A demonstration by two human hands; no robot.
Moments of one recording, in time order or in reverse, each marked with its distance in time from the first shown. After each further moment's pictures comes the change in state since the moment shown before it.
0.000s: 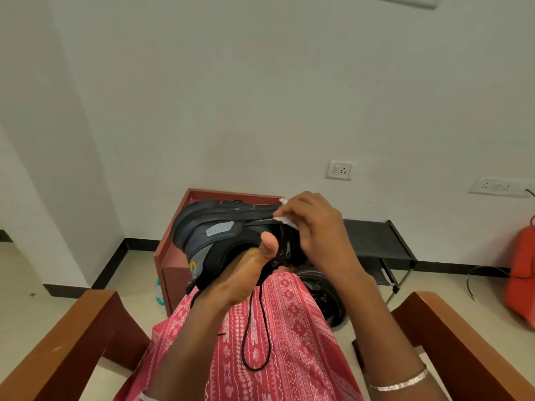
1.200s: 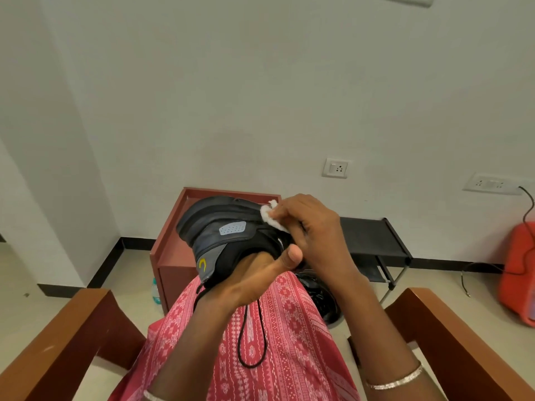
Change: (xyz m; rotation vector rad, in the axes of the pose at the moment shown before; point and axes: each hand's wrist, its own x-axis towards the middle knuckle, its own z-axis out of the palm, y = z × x) left_hand 0.007 -0.002 0.013 0.354 -0.076 -0.069; right_hand -0.008 0.002 -0.001 0.085 0.091 -0.107
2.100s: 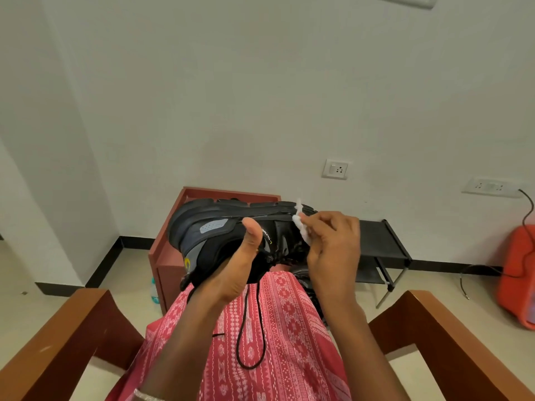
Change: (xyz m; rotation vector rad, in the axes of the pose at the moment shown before) left_hand -0.003 -0.006 -0.010 -0.613 0.103 0.106; right_hand -0.035 -0.007 0.005 -0.298 0.203 0.462
